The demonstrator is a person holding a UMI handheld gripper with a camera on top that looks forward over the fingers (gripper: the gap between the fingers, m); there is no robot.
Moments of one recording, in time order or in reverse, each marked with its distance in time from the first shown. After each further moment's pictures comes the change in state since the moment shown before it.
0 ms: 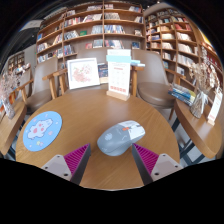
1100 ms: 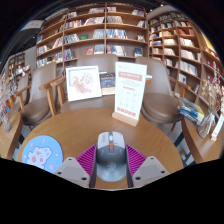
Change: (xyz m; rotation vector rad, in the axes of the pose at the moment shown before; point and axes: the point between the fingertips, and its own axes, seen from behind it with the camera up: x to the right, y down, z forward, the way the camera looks) arm -0.027 -0.096 0.058 0.062 0.012 -0.014
